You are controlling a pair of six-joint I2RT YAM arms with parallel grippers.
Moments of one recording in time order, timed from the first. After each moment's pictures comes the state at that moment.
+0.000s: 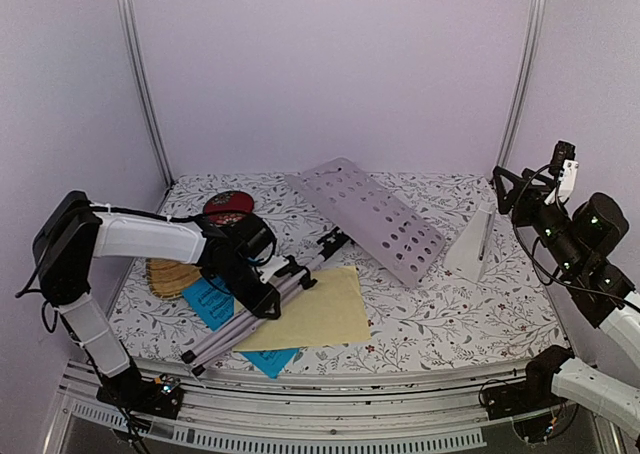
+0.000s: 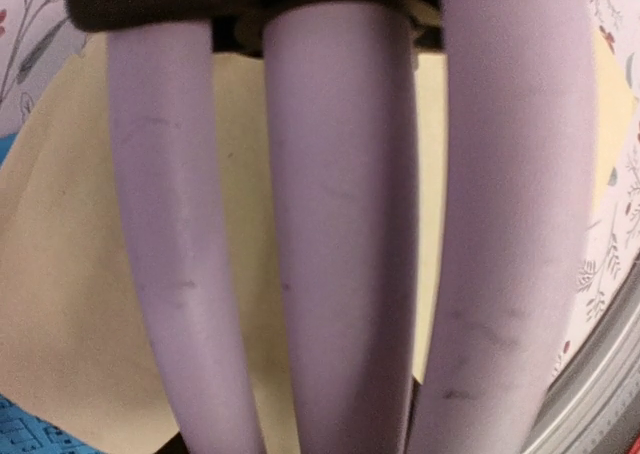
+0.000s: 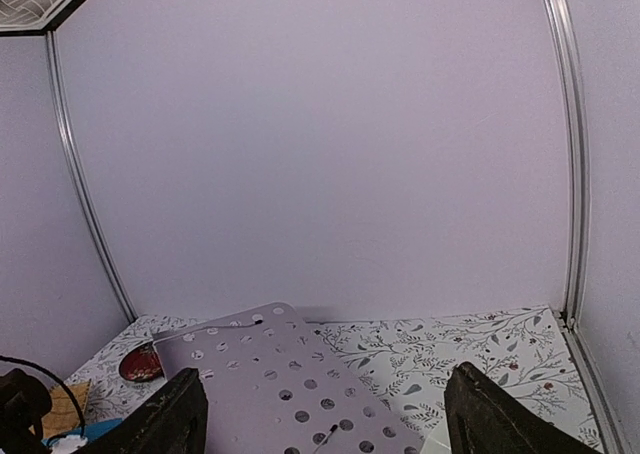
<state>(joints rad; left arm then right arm) -0.76 1.71 1.00 -0.55 0.20 -0.05 0.41 0.59 0.60 0.15 0.14 0.20</state>
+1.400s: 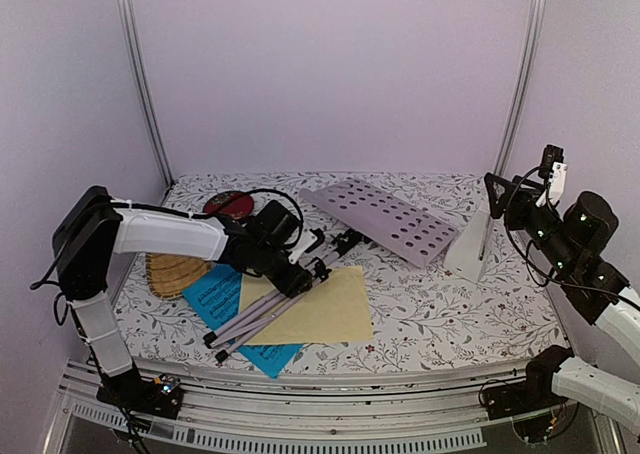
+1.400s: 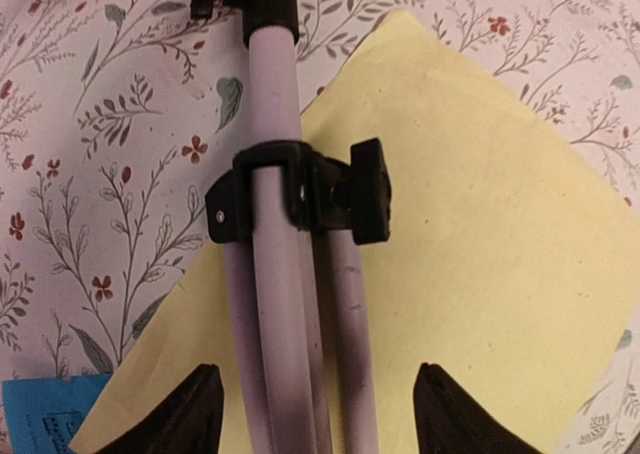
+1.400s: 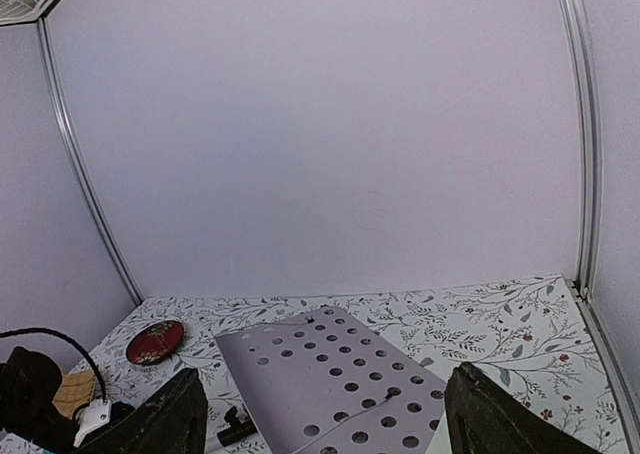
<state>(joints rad) -0.84 1.83 1.15 -0.33 -0.03 0.03 0.41 0.63 0.59 0.13 0.12 0.25</state>
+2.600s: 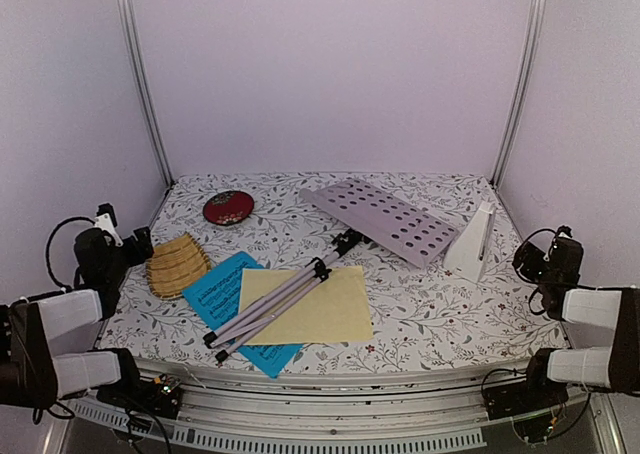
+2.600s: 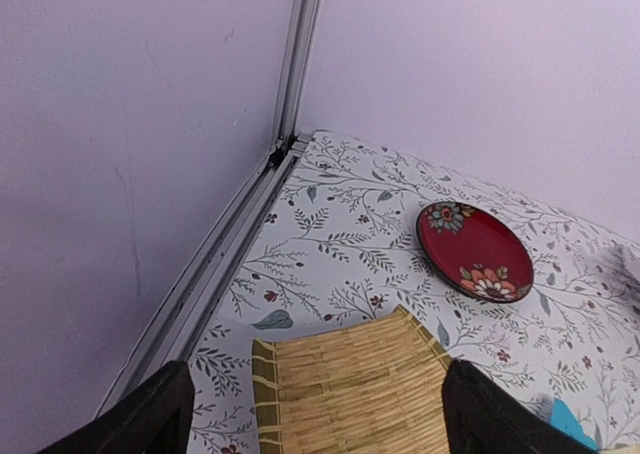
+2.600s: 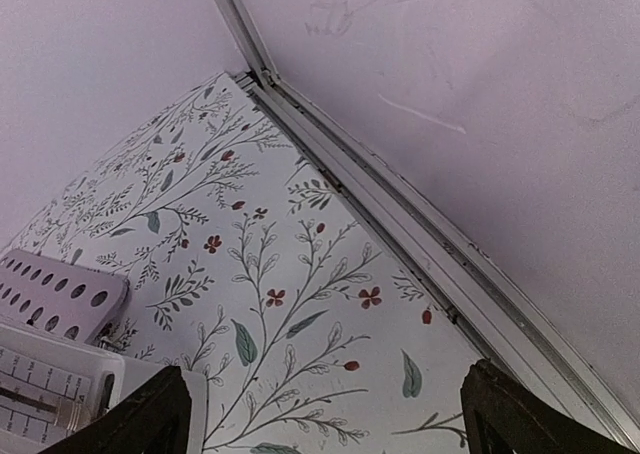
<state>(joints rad) 0.22 1.02 0.26 0.52 0.04 -0.19 -0.24 1.06 0.22 0.39 0.13 0.39</state>
